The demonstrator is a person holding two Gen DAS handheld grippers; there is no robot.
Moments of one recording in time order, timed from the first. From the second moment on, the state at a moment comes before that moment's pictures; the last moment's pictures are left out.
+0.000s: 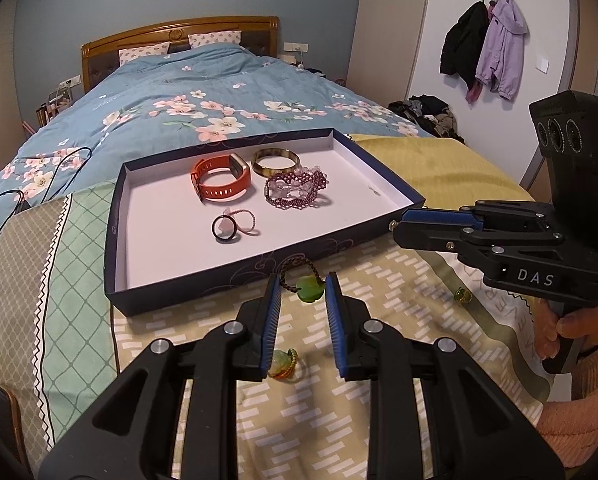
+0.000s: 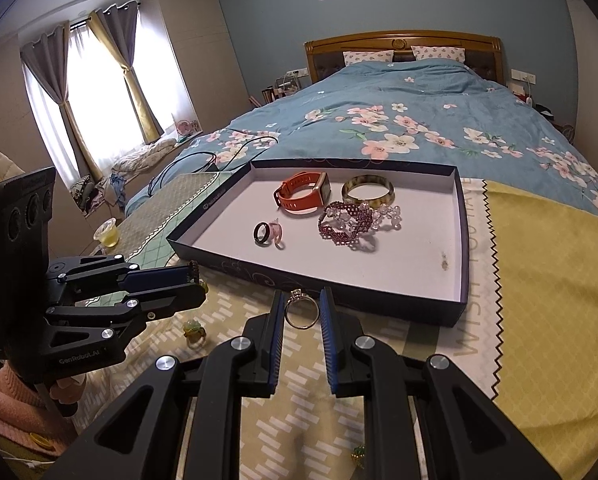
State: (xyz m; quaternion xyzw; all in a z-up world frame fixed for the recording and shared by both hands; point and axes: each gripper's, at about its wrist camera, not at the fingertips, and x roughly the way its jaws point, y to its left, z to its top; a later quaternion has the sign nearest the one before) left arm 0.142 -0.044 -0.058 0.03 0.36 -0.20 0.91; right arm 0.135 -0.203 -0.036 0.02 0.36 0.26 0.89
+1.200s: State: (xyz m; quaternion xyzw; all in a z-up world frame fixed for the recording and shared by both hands) left arm 0.155 -0.045 -0.047 0.03 0.34 -0.19 0.92; right arm 0.156 -0.195 -0.026 0.02 0.36 0.26 0.90
